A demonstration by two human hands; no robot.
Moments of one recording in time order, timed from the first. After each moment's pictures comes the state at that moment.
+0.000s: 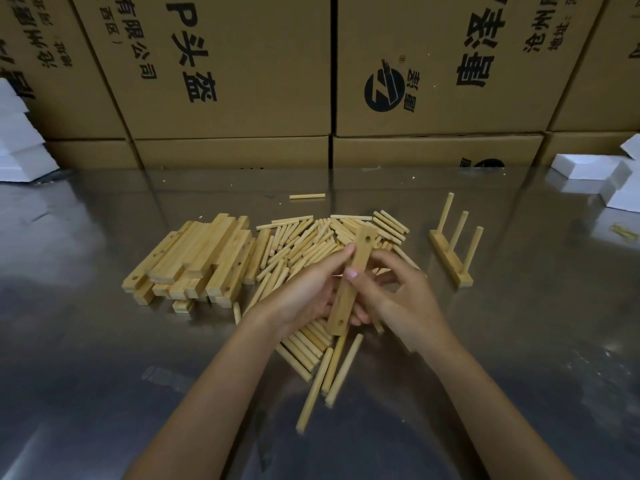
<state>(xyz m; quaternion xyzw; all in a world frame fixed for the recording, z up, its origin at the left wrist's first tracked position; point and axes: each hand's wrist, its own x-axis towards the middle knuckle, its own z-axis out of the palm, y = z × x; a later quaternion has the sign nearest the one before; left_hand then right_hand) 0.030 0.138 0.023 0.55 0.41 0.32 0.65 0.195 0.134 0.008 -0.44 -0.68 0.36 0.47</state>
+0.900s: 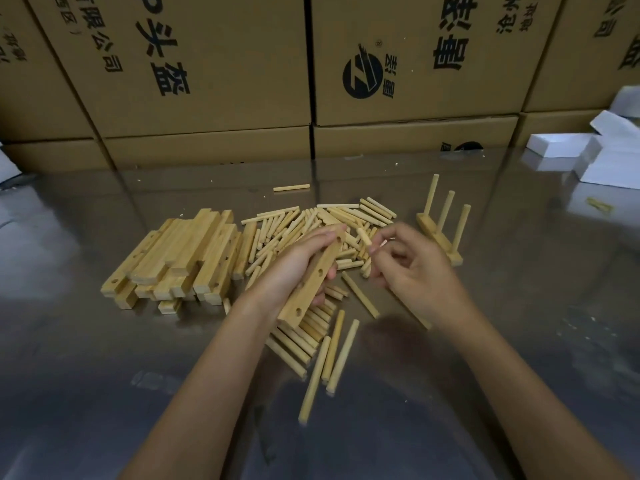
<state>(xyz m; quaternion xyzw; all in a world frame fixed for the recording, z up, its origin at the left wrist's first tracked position) 0.020 0.151 0.016 0.49 0.42 0.41 0.64 0.214 0.143 0.008 -0.45 -0.68 0.32 0.47</state>
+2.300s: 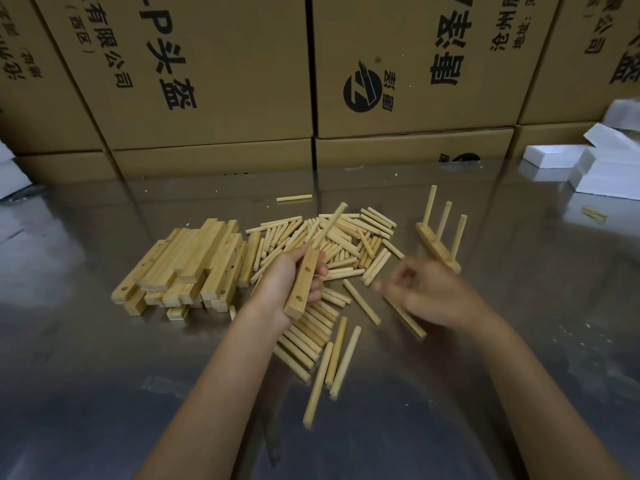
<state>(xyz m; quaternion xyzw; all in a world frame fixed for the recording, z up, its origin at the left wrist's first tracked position) 0.021 0.146 0.020 0.29 0.47 0.50 0.67 0.243 0.145 0.011 -0.61 -0.70 0.29 0.24</state>
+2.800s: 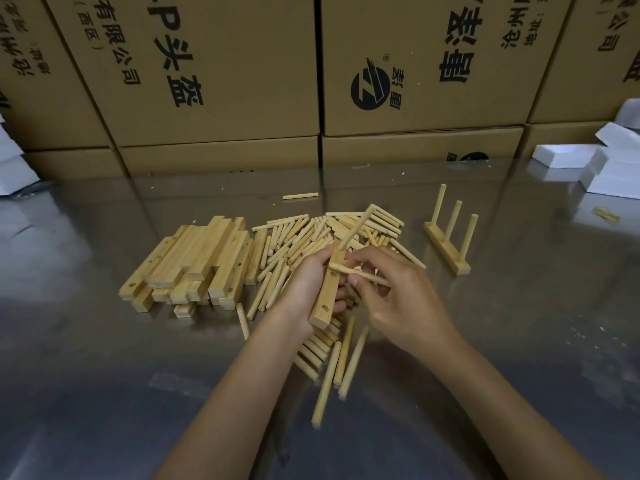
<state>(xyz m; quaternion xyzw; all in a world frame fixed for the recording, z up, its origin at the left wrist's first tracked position) 0.041 0.137 0.019 0.32 0.48 0.46 0.67 0.188 0.116 0.010 -0.43 -0.79 0.14 0.42</state>
